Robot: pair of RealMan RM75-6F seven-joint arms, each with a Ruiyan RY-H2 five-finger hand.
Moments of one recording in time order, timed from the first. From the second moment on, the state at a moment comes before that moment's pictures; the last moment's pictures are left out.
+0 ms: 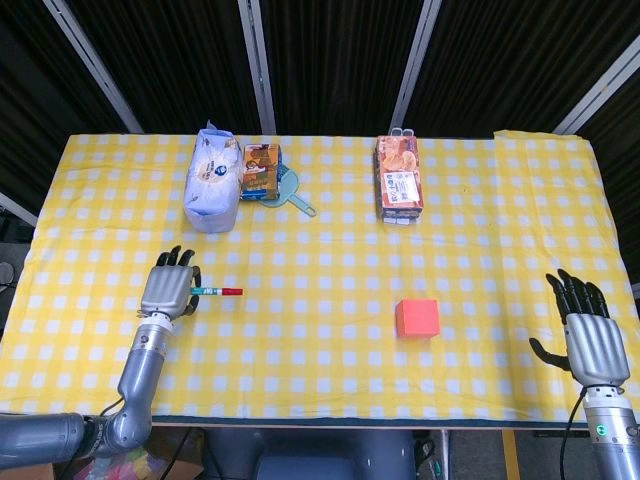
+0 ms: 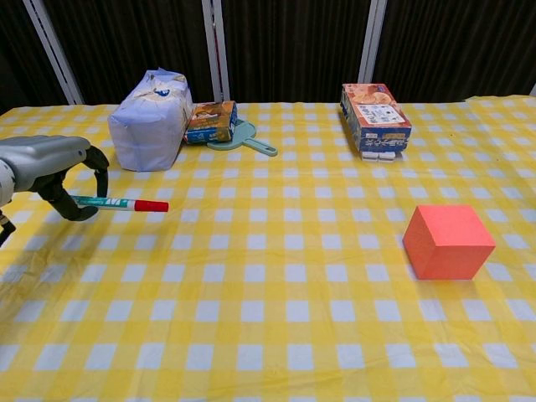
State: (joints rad) left arm -0.72 -1.53 -0.15 -1.69 0.62 1.25 0.78; right arm 0.14 -1.09 0.11 -1.74 -1.33 1.37 -0.11
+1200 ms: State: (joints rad) left arm -0.39 -1.23 0.04 -1.77 1.12 1.47 0.41; right arm 0.14 -1.10 0.11 -1.72 -1.35 1.40 -0.15
